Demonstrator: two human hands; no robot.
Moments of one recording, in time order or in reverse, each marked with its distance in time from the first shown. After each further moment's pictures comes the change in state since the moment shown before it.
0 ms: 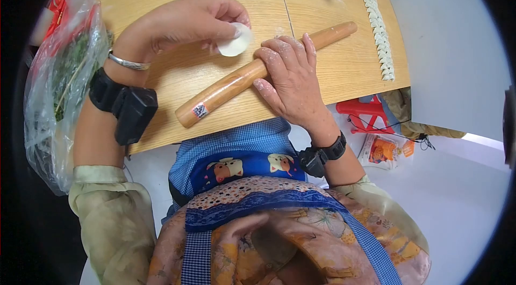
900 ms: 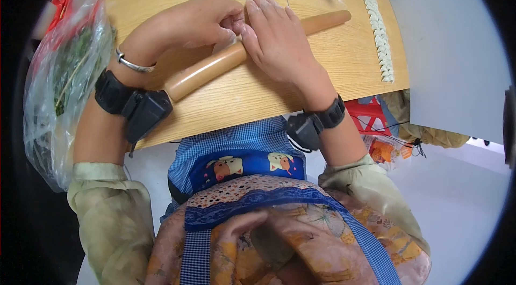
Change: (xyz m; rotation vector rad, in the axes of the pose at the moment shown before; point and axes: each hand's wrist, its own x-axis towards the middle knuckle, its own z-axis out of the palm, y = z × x) left_hand 0.005 -0.009 -0.001 0.529 0.135 0.108; right_hand 0.068 0.017 0.026 -0.094 0.040 -0.015
